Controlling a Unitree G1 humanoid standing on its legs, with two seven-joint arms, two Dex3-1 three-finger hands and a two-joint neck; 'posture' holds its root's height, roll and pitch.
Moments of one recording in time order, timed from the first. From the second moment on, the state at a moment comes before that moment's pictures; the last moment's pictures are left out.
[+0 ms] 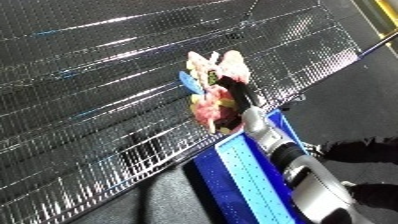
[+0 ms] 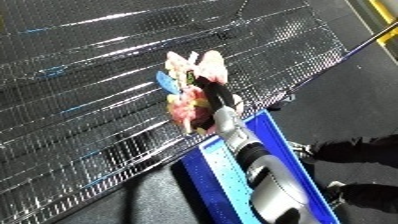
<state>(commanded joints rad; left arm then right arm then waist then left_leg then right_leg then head) 0.02 0.45 -0.16 -0.03 -0.53 -0.26 0.23 -0.76 -0.92 0.23 1.02 0.06 -0.03 -0.27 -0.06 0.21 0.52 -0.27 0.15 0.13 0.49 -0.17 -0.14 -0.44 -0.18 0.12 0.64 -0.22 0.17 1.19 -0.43</state>
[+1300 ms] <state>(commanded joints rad) 0.02 0.39 -0.10 -0.05 -0.47 -0.24 0.31 -0.05 -0.65 -0.59 -0.03 0.10 -0.24 -0.62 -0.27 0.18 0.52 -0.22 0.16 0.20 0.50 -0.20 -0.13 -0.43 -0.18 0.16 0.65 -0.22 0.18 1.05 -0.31</state>
